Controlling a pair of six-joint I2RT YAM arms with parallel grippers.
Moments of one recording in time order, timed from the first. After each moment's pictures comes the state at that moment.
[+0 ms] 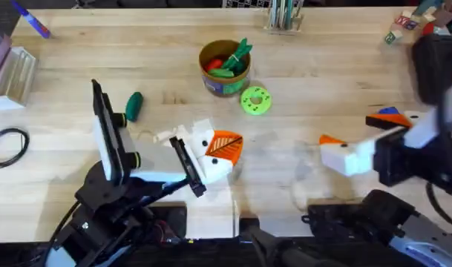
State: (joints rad) left arm -0.67 0.01 0.01 -0.06 0.42 -0.13; right arm 0.67 0.54 0.89 -1.23 0.21 0.27
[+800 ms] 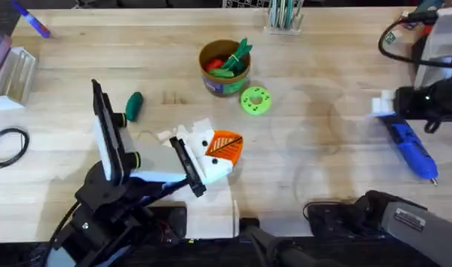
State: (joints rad) left arm -0.67 0.01 0.01 -0.06 0.42 -0.13; right arm -0.34 1.18 0.85 -0.86 0.23 -0.23
